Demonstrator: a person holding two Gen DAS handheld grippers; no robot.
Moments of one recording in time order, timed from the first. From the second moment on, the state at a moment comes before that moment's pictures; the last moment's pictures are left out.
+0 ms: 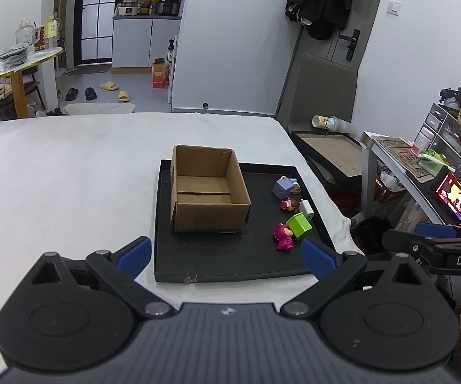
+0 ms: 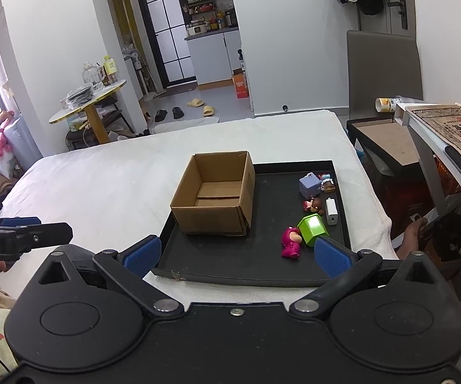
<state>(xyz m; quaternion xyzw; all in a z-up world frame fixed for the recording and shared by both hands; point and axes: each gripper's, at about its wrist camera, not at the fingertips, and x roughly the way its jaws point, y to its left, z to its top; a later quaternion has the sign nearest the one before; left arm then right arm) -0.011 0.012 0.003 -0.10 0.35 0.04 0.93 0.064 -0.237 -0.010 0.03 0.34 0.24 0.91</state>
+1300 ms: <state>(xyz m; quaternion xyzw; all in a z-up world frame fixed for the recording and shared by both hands) 0.003 0.010 0.003 -0.09 0.36 0.02 0.93 0.062 -0.233 -0.013 0.02 0.35 0.23 0.91</state>
